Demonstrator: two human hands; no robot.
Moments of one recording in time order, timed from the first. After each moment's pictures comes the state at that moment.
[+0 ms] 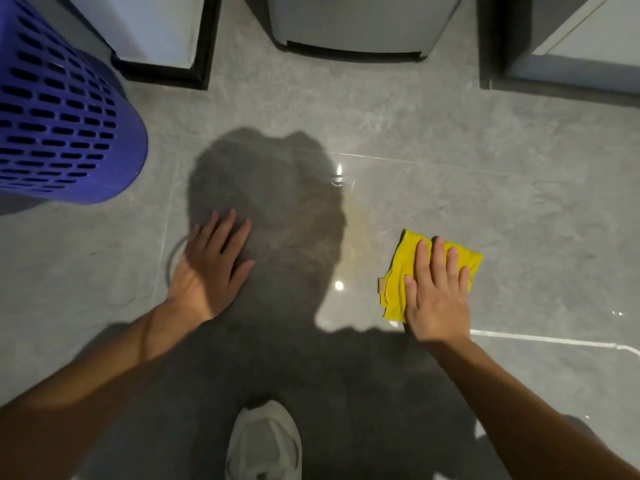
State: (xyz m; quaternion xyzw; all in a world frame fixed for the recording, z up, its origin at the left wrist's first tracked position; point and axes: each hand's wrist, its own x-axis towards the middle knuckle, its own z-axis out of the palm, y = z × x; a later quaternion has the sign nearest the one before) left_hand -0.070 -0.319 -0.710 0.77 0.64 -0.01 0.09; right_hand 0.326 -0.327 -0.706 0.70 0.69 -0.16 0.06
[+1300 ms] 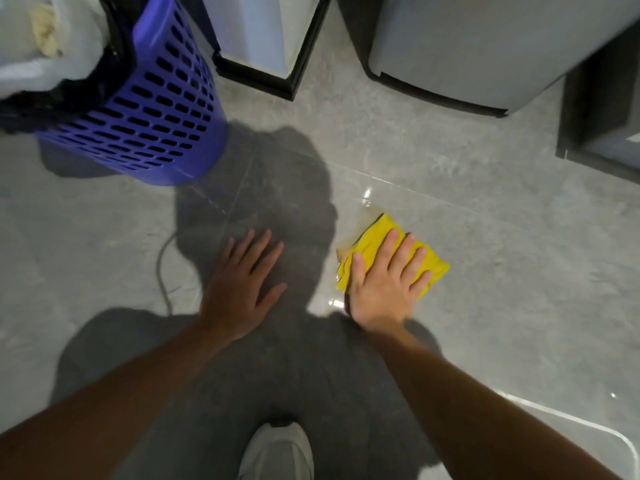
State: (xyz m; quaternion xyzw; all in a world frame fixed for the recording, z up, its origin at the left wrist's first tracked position) left_hand -0.093 -0.353 -0.728 0.72 0.69 0.06 0.10; right_hand 0.141 -0.274 -0.719 0.73 0.66 -0.16 0.04
